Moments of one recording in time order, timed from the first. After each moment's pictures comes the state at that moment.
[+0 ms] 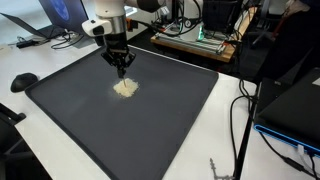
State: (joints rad) arm -0.07 0.37 0.04 -2.05 -0.17 2.52 -0.40
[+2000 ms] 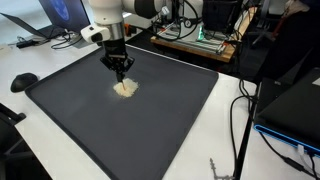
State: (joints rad) arm -0.08 0.42 0.04 -2.01 -0.17 2.53 -0.40
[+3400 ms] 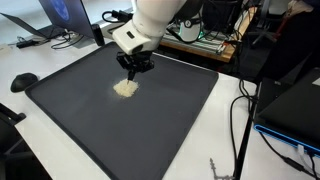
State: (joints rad) arm 0.21 0.44 0.01 -1.89 -0.68 2.19 0.01
